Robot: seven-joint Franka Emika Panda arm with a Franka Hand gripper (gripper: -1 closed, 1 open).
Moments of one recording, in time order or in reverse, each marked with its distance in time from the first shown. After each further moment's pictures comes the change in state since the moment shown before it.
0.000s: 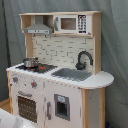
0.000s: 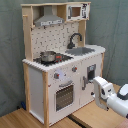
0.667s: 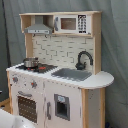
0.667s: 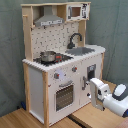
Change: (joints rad) arm -0.067 -0.015 0.015 -0.046 -0.099 0.123 0.122
